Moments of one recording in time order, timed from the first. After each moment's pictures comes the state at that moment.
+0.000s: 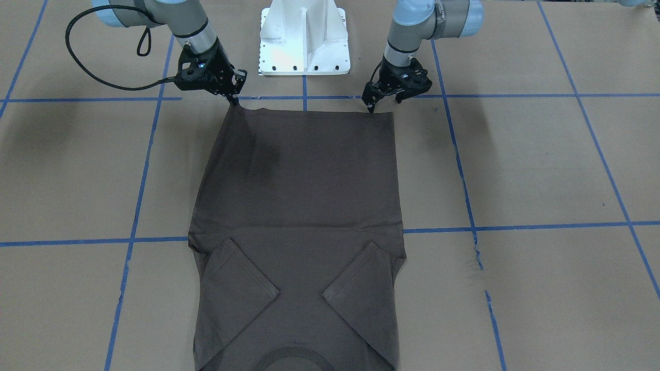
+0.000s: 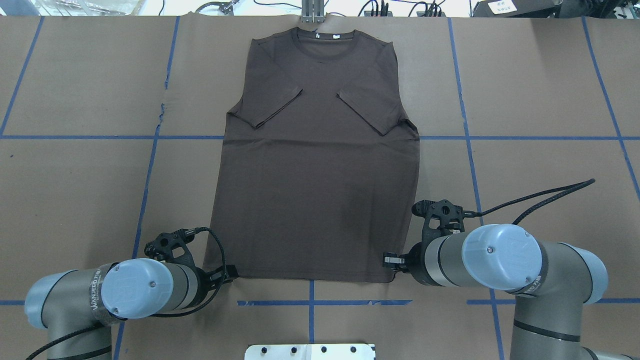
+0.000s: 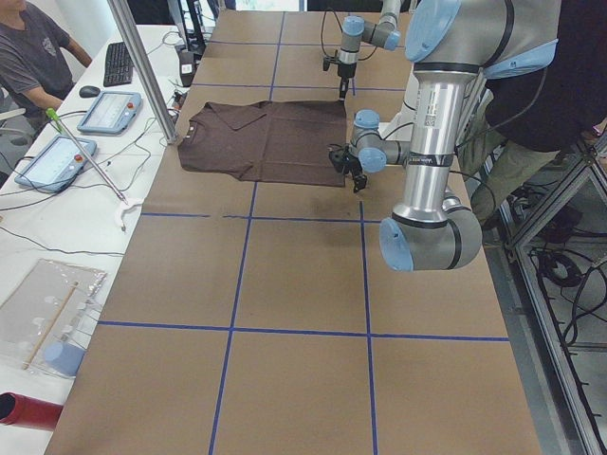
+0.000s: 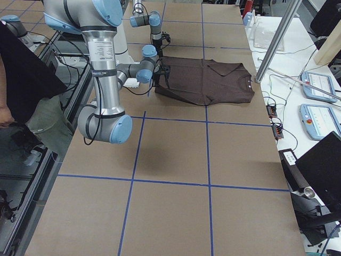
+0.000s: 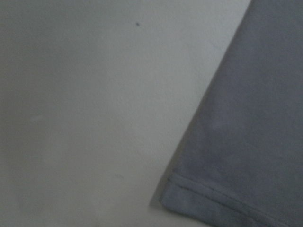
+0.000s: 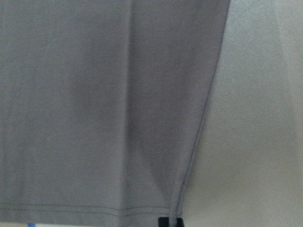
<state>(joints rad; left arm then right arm) -0.21 -1.78 -1.95 -1.82 -1.64 -1.83 0.30 -1.39 2.07 -1.28 1.73 1.53</state>
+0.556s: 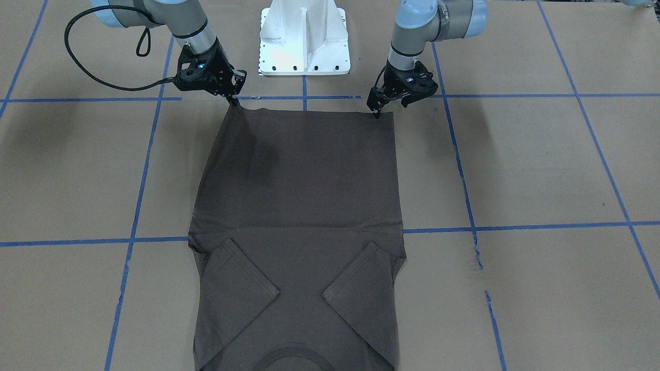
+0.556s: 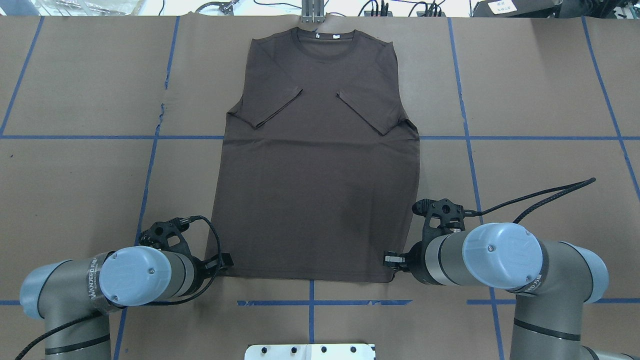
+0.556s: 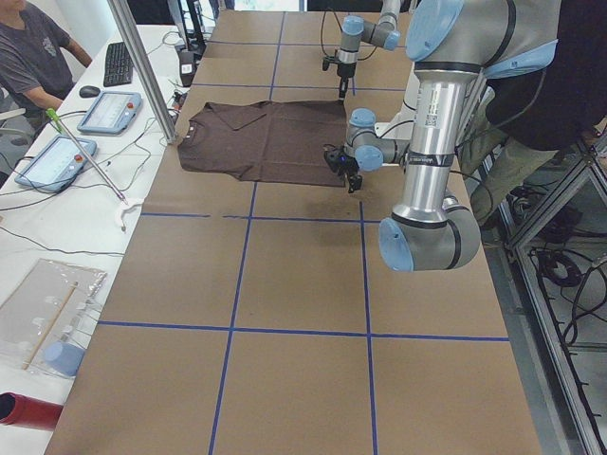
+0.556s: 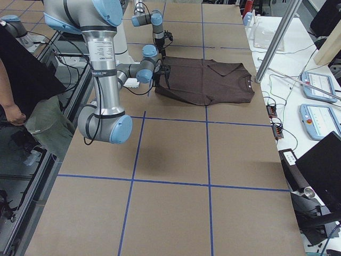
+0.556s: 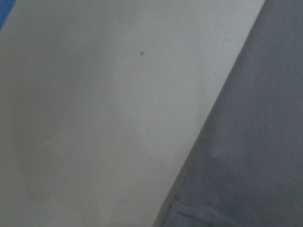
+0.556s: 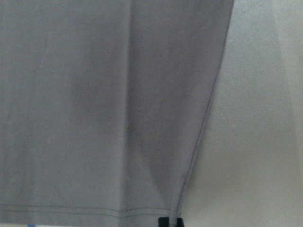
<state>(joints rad) -0.25 -1.78 -1.96 -1.78 -1.64 -1.82 0.30 -1.39 2.07 -1.28 1.73 1.53</state>
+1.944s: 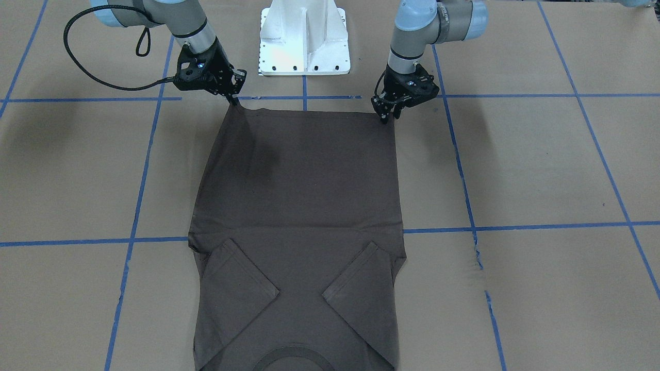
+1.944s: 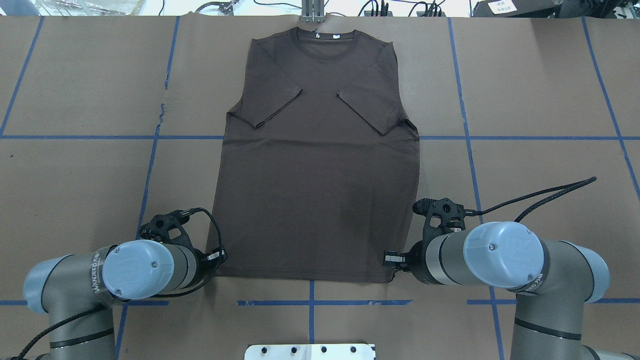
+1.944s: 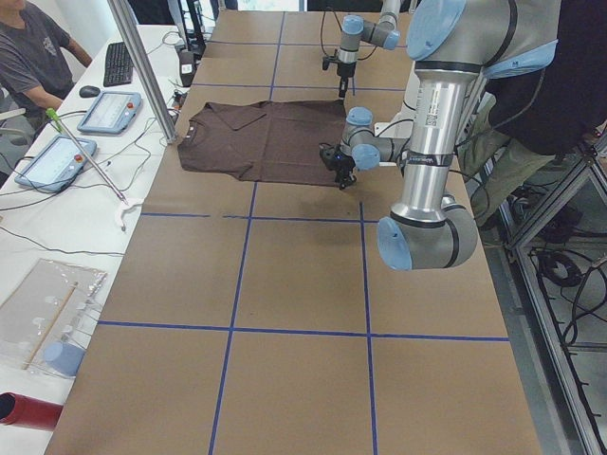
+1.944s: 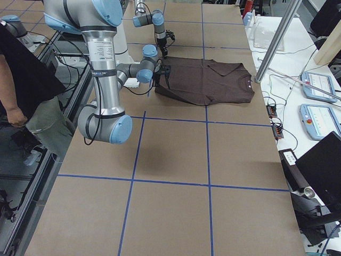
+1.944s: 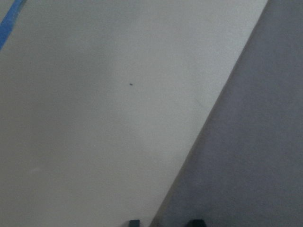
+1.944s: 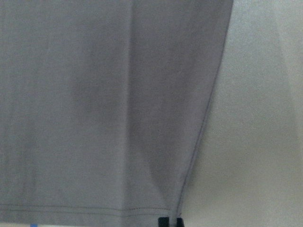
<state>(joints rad) -0.27 -1.80 -1.95 -1.78 -1.62 -1.83 0.30 -1.39 2.07 -1.28 1.74 1.53</state>
